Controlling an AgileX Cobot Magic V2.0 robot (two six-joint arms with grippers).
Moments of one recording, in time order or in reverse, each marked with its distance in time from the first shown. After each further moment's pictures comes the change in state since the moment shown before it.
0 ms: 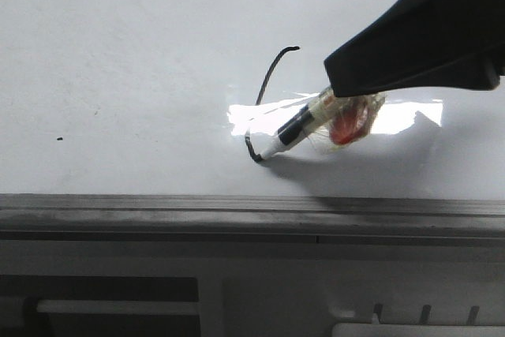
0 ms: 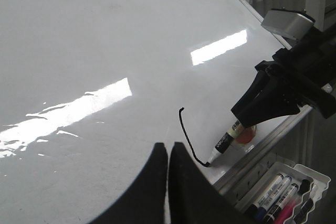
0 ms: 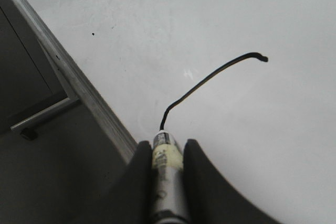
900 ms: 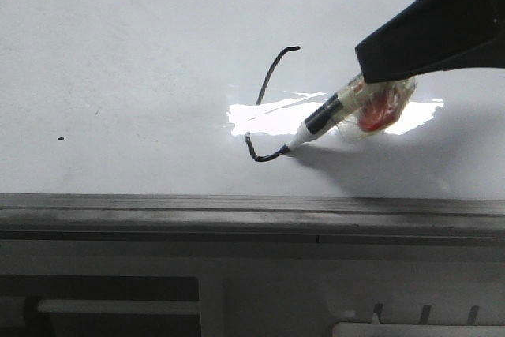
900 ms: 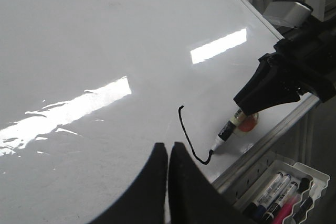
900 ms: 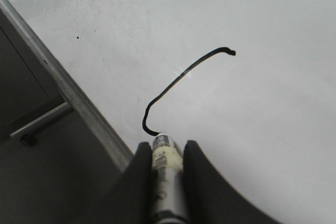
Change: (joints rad) left arm 0.000 0.000 0.006 0.000 0.000 0.000; right arm -0.115 -0.038 -0.014 -0.002 0.093 0.005
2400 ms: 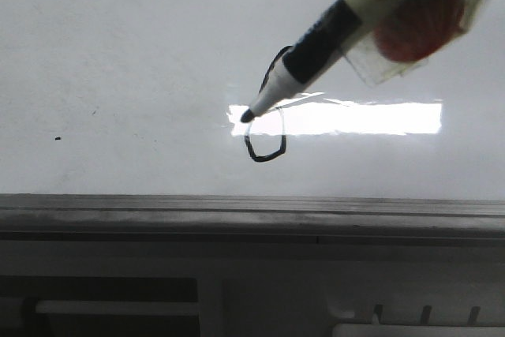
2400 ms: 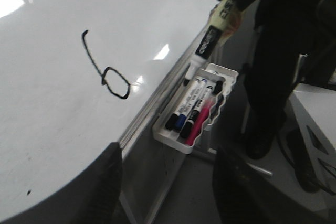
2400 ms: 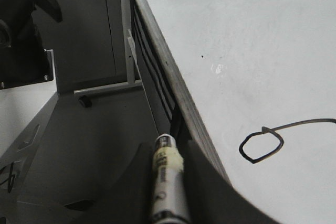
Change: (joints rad) left arm -0.002 0.476 -0.182 -0.125 0.342 0.277; right arm 0.059 -0.171 -0.149 -0.158 0.400 -0.011
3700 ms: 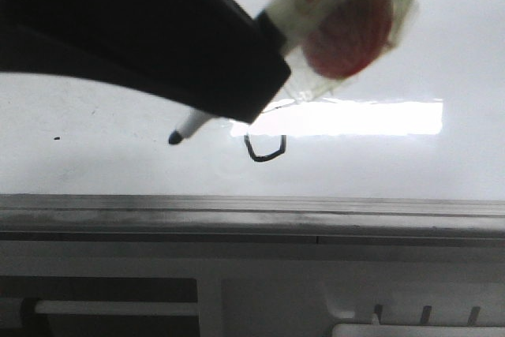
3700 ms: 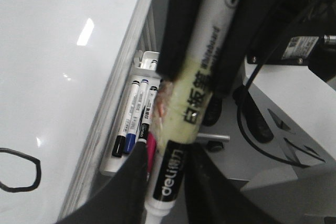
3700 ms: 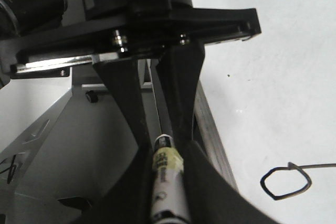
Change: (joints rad) left arm -0.436 0.533 -0.155 -0.074 -0.275 0.182; right arm 0.191 0.062 -0.010 -0.046 -0.120 -0.022
